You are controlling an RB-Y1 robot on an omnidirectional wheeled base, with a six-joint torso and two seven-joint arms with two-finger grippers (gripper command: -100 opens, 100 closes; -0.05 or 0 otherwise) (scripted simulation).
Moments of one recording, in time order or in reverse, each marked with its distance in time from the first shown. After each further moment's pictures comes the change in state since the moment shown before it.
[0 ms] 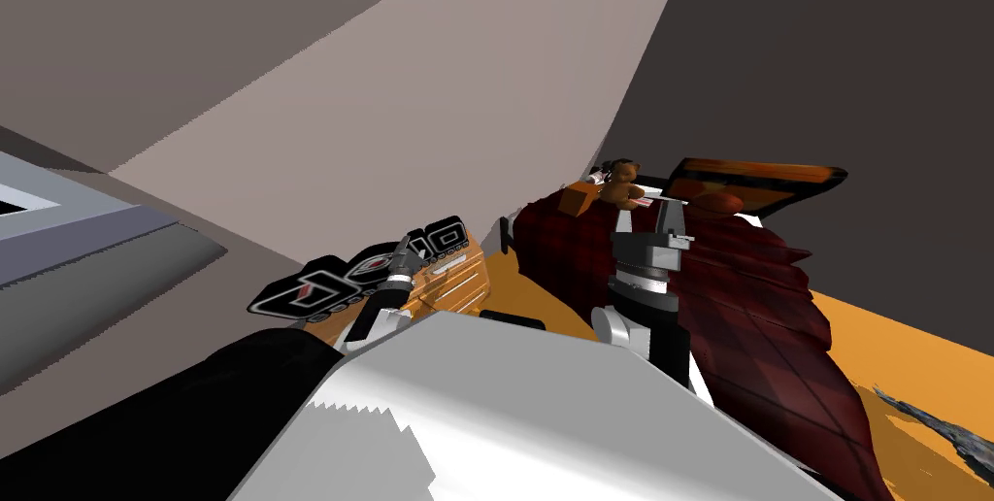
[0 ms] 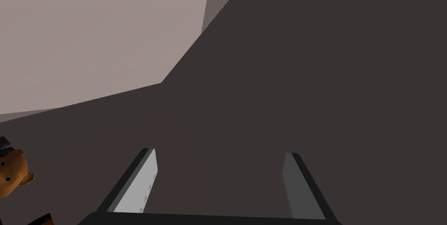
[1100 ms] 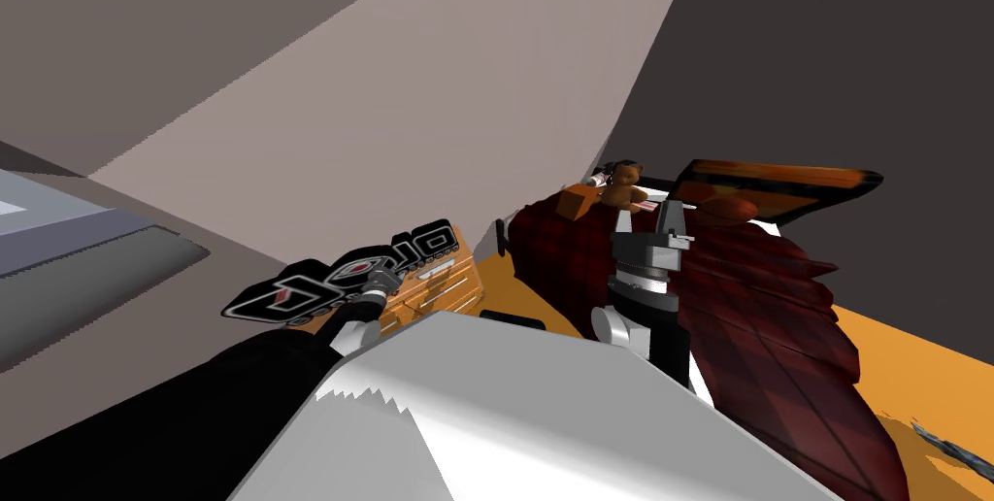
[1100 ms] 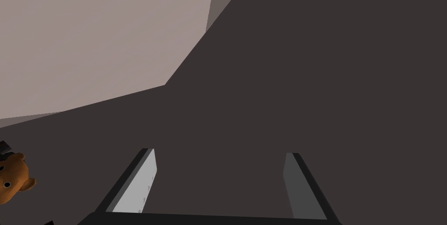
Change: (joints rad) left arm 0.074 0.055 0.194 0.093 0.199 0.273 0.083; right arm 0.000 0.000 0.000 0.000 0.000 0.000 0.000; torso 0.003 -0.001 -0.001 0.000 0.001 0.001
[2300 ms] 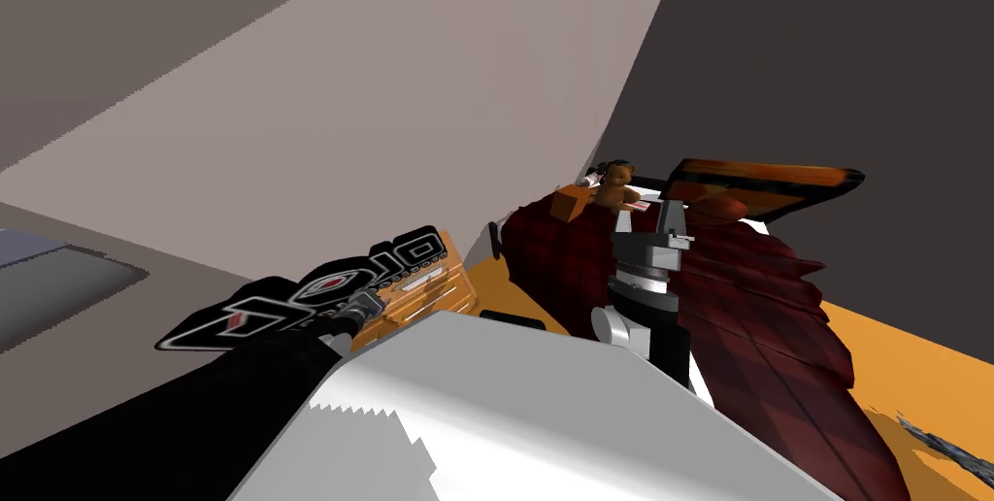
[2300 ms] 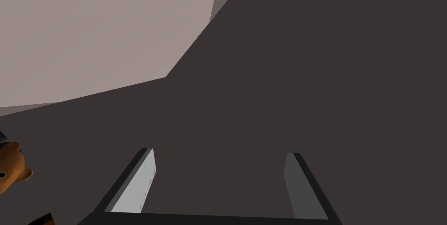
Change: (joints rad) left arm 0.071 0.051 0.122 0.071 0.164 0.294 0.037; right arm 0.000 0.000 0.000 0.000 0.000 0.000 0.000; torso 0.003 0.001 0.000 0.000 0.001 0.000
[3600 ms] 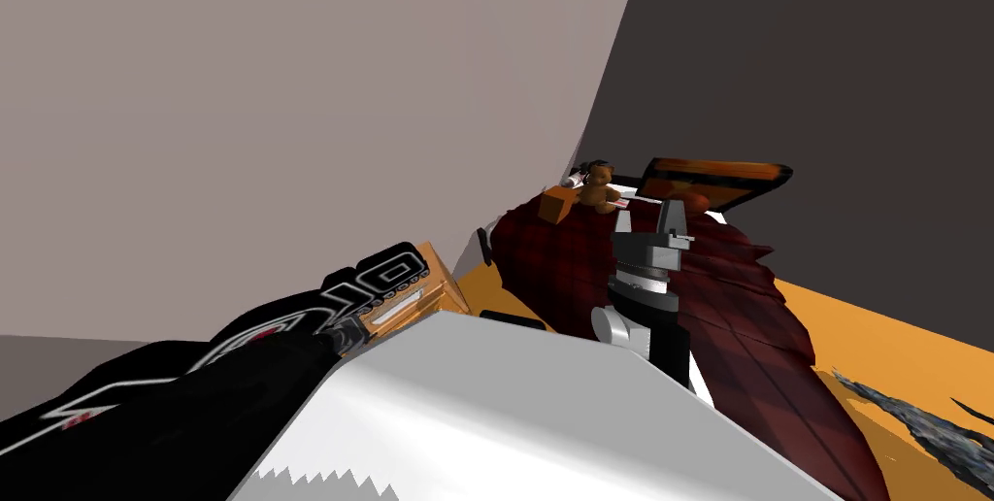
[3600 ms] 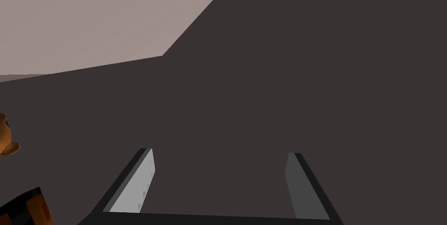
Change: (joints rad) left arm 0.026 0.100 0.083 0.132 0.159 0.371 0.011; right arm 0.000 0.000 0.000 0.000 0.000 0.000 0.000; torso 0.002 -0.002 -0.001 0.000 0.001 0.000
